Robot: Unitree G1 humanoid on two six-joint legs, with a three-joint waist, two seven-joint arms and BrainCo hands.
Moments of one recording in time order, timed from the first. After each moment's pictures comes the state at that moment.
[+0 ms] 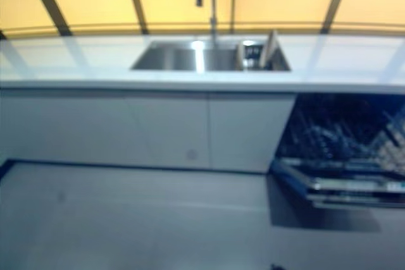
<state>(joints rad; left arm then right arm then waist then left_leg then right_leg) 0.01 0.21 -0.29 1.23 -0.23 0.16 -0.06 -0.04 -0.23 0.31 1.22 0.04 0.16 -0.06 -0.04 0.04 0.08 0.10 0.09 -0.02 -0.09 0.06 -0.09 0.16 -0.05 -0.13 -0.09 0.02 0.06</state>
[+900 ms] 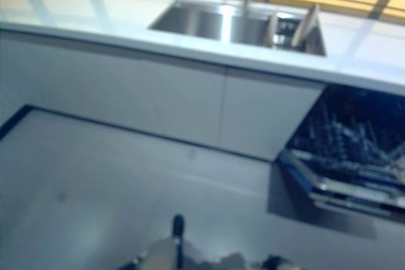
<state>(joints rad) -0.03 0.19 -0.15 1.29 -0.41 0.06 0.00 -0.13 -0.24 0.28 1.34 -0.01 0.14 0.00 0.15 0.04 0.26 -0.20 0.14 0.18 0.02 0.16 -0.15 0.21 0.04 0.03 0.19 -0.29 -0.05</state>
